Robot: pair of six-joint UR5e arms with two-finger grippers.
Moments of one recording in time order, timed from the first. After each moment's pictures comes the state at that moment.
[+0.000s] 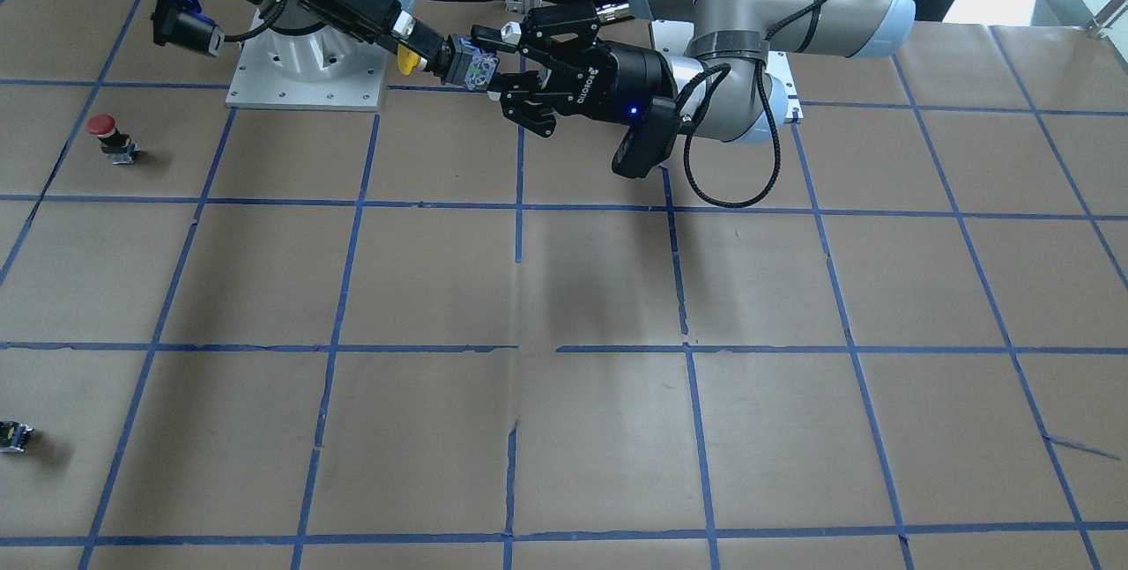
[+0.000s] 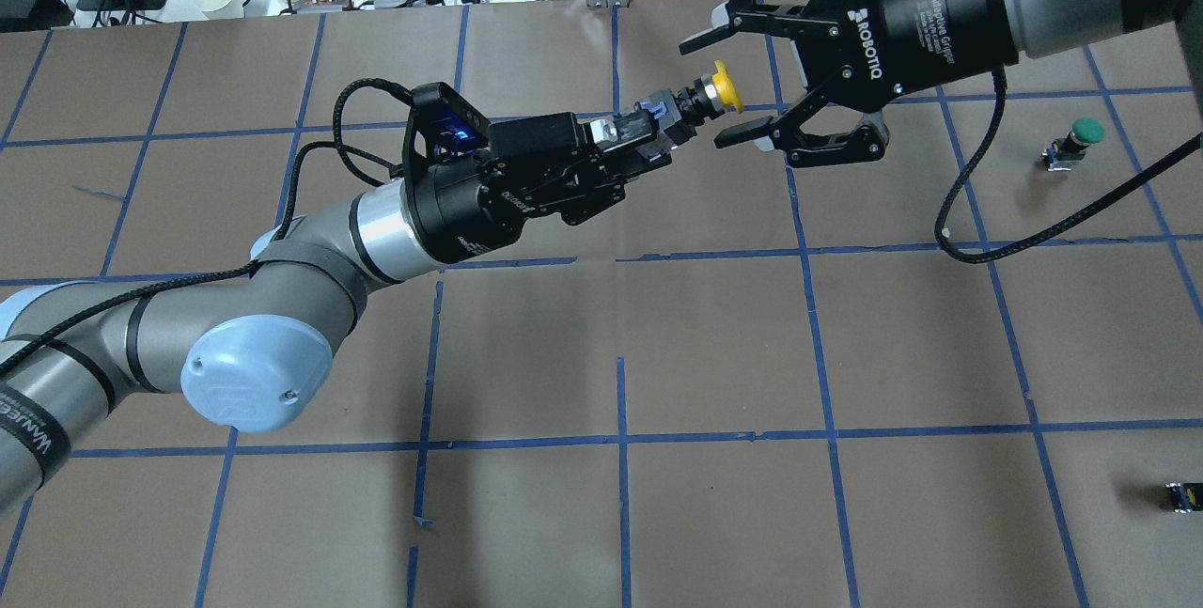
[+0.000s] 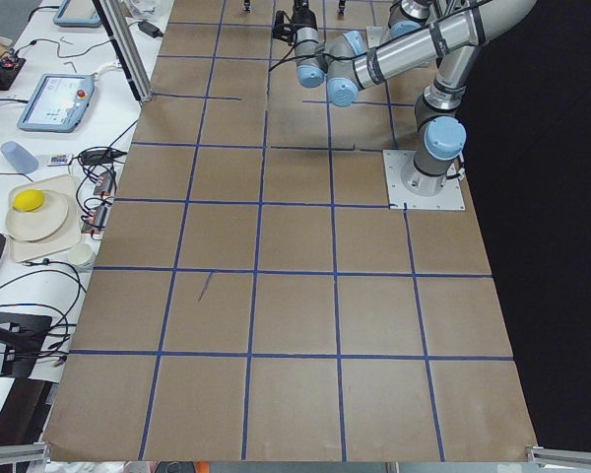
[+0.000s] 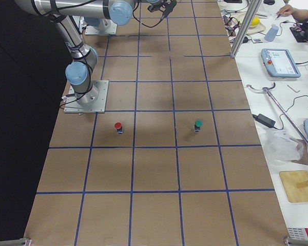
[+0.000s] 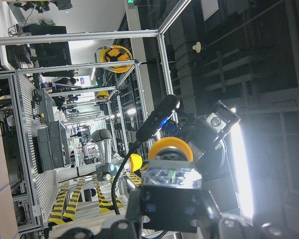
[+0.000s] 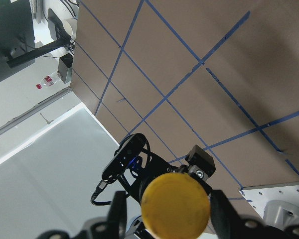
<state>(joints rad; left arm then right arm) -1.62 -1.58 -2.16 -1.49 -0.37 0.65 1.44 -1.76 1.76 -1.61 -0.59 0.65</state>
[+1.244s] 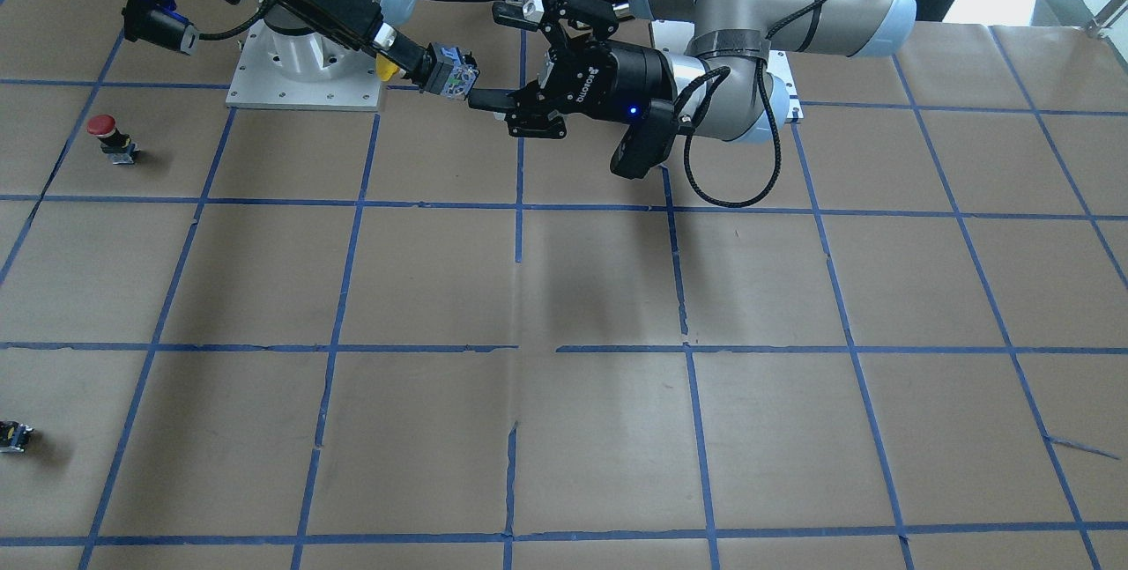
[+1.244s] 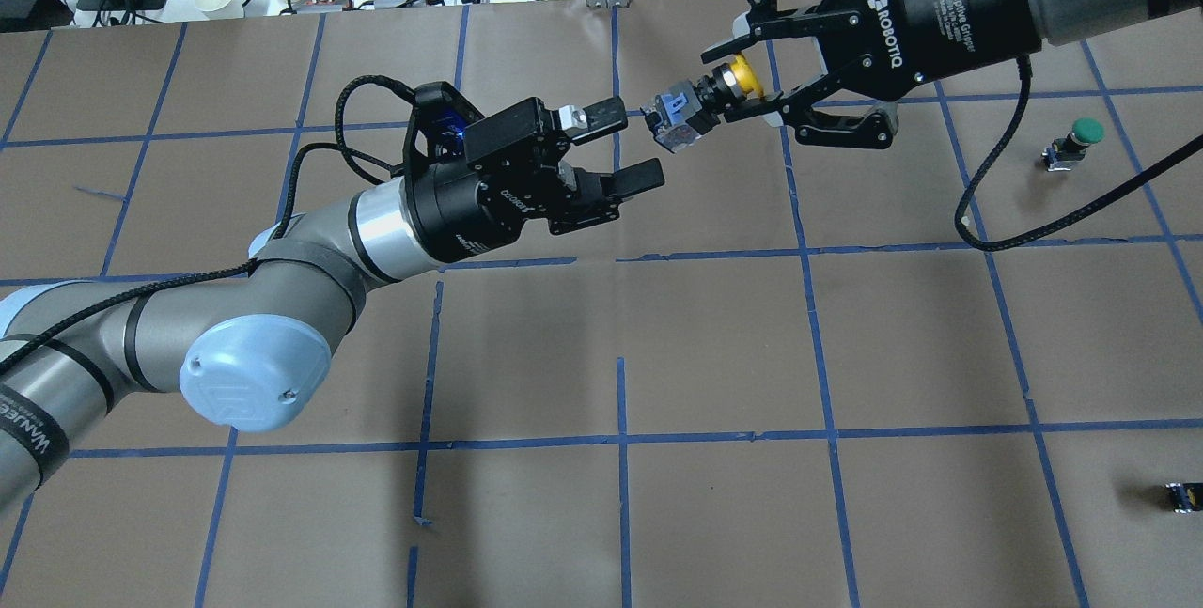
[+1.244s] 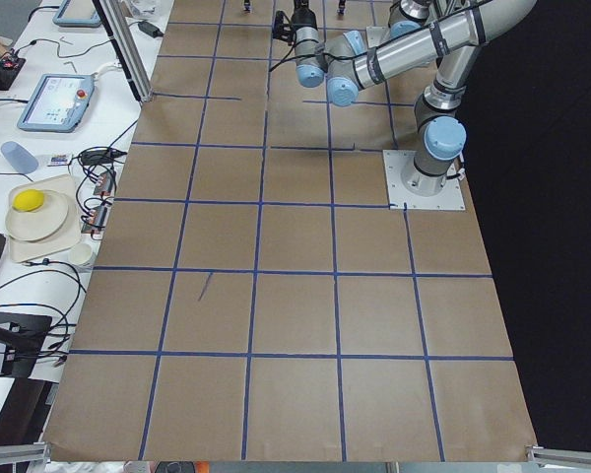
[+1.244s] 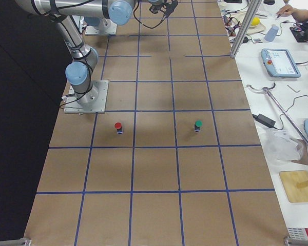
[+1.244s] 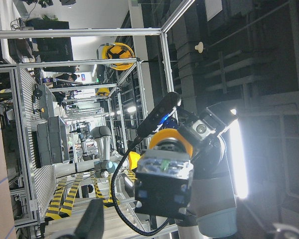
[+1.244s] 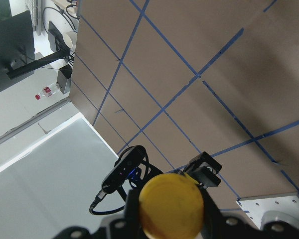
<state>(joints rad) -1.62 -1.58 -2.15 -1.48 -0.36 0.60 1.41 -1.76 1.74 -1.61 -0.64 0.65</state>
